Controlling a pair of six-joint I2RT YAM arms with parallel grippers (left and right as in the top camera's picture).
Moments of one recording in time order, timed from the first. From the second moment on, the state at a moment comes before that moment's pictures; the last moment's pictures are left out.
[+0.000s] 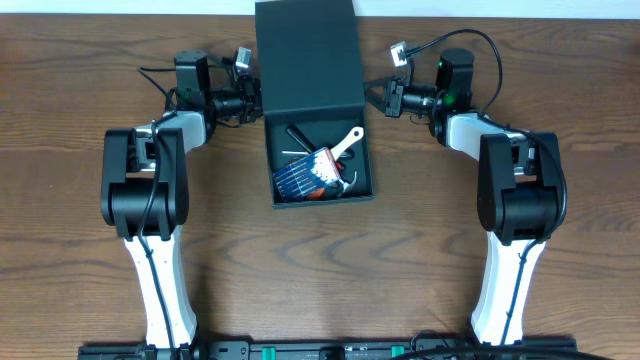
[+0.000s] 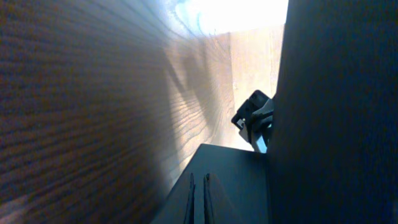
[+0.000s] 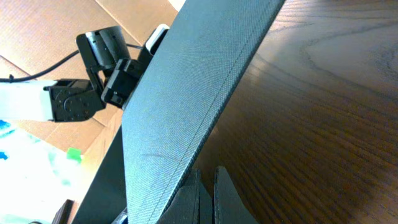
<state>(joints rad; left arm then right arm) -0.02 2.33 1.42 0.35 1.22 -0.83 0.08 2.28 1.38 0.47 -1.18 0.40</state>
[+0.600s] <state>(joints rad) -0.02 2.33 1.47 0.42 1.22 -0.81 0.08 2.28 1.38 0.58 -1.21 0.41</state>
